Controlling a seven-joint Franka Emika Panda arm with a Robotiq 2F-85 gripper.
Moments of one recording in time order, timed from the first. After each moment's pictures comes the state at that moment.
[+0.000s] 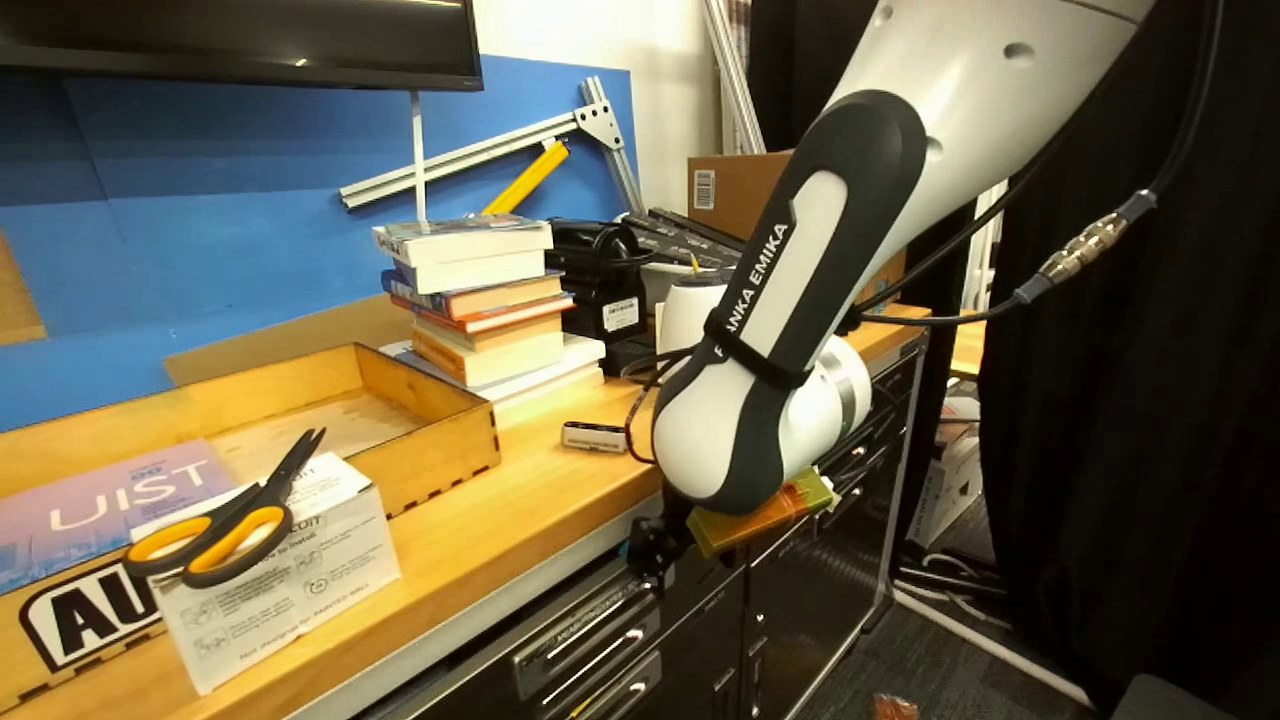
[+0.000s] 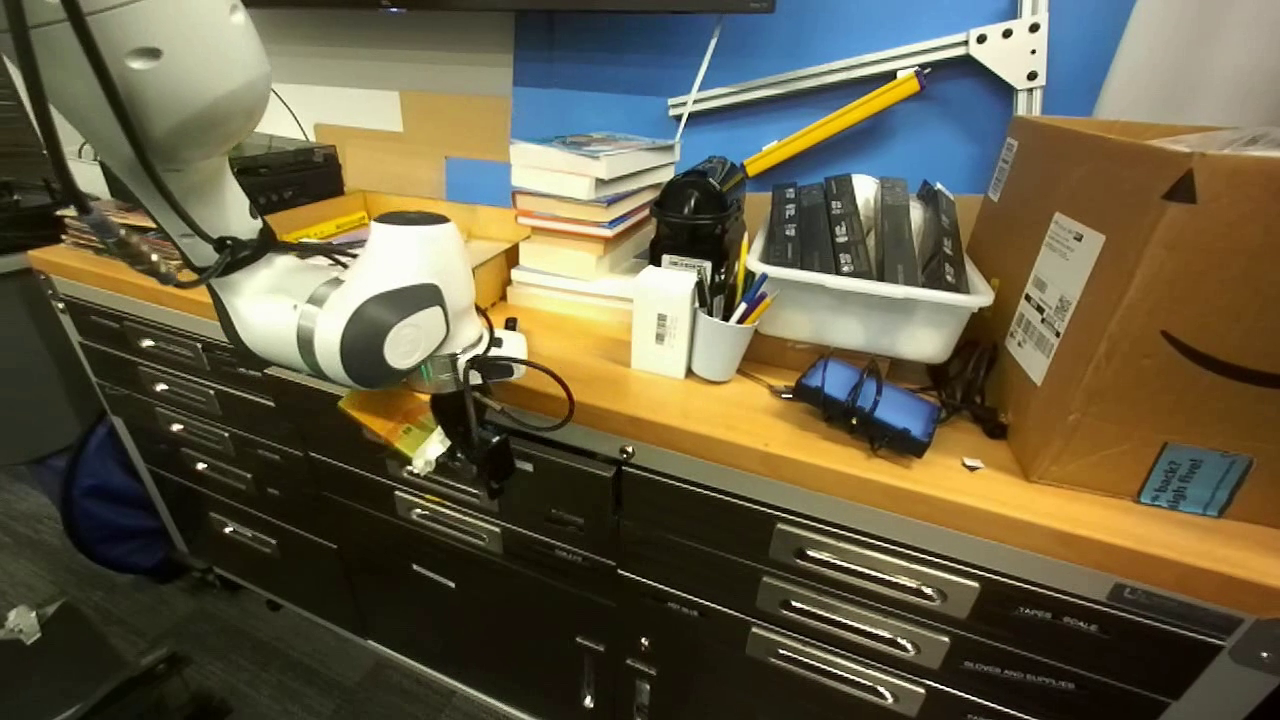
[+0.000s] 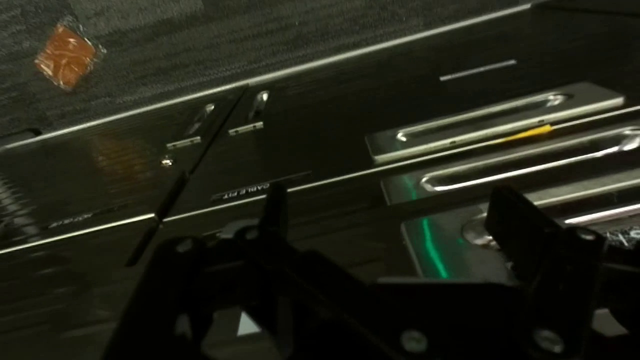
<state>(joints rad) 0.10 0.35 0.00 -2.39 -0.08 2.85 0.25</state>
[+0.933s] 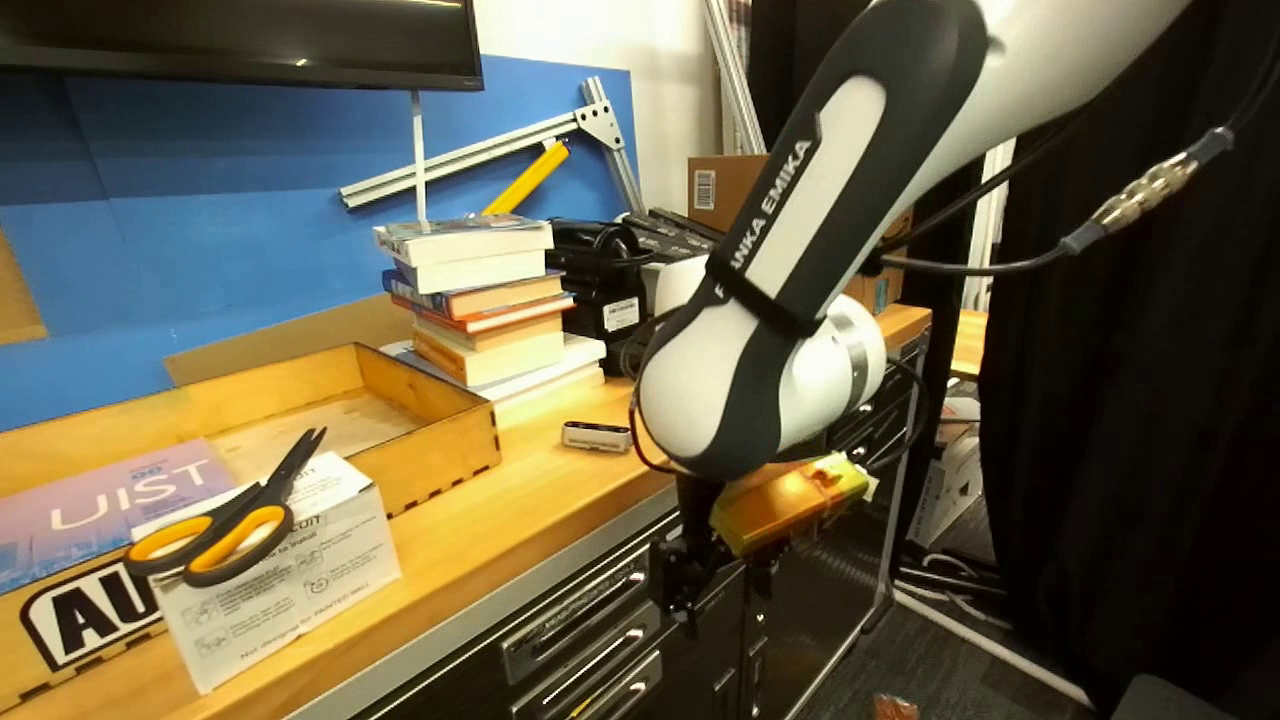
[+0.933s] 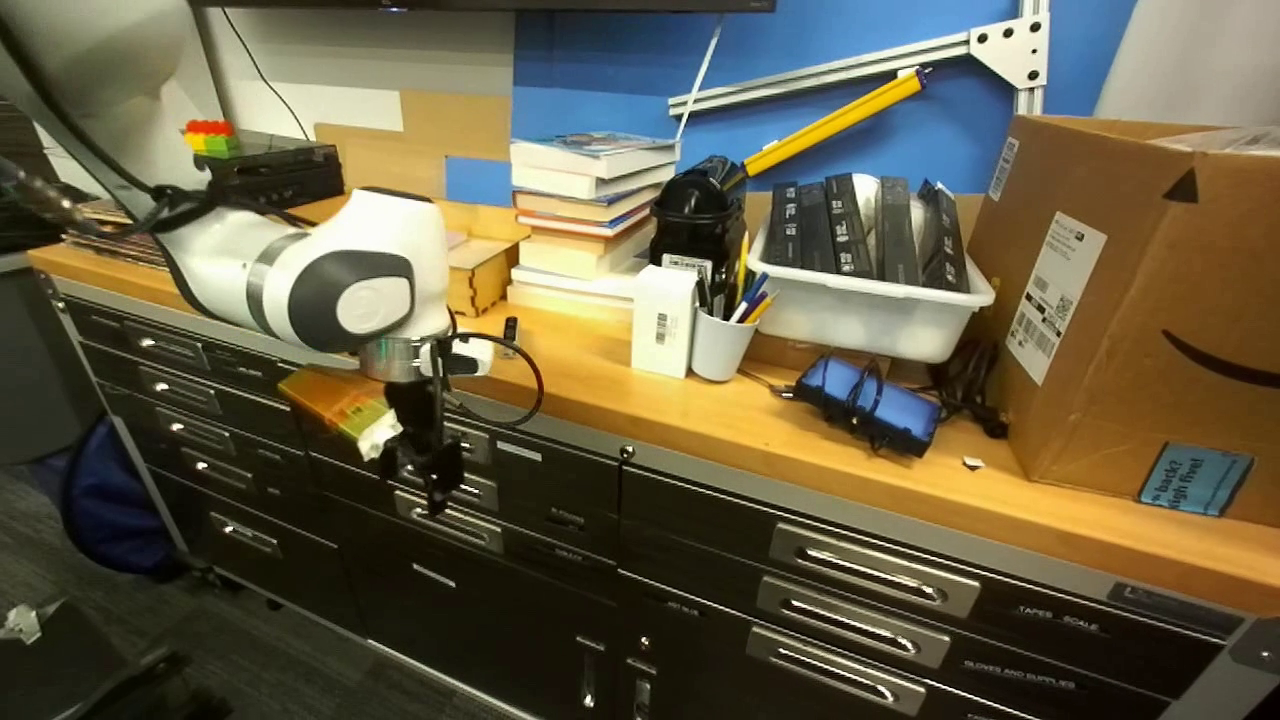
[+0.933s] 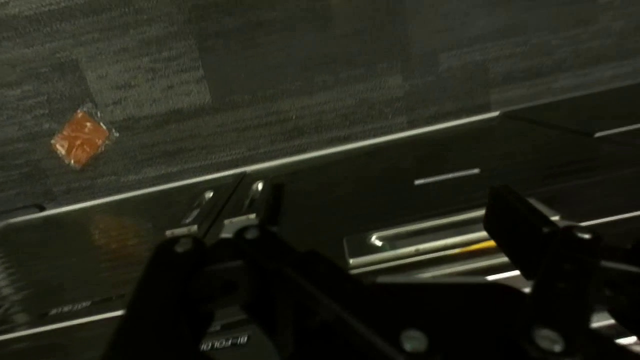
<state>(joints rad) 0.16 0.21 0.00 -2.45 0.03 2.55 0.15</state>
